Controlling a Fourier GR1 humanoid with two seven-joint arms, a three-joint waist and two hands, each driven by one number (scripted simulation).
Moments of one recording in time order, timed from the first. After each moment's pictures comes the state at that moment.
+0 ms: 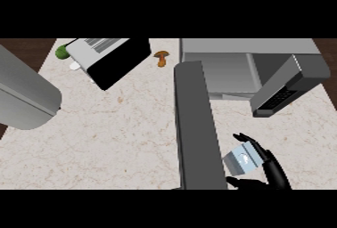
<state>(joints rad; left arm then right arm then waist) 1.16 0.13 -0.12 -2.24 0.24 -0.20 -0.79 0.06 -0.09 -0.05 -1.15 0.40 0.05 -0.79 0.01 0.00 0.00</state>
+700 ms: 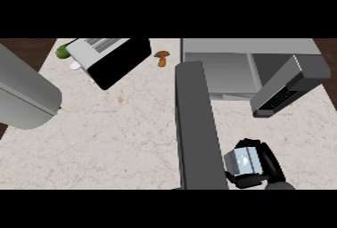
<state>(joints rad) 1.19 0.12 -0.09 -2.30 0.26 -0.24 -0.76 -0.12 -0.12 -0.09 -0.82 0.52 -0.16 -0.96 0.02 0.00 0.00</state>
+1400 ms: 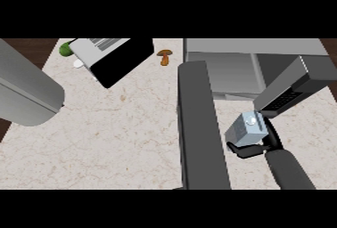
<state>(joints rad) 1.14 0.13 -0.05 -2.24 0.30 -0.29 -0.76 -0.46 -0.18 -0.24 -0.44 0.43 -0.13 -1.06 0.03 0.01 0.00</state>
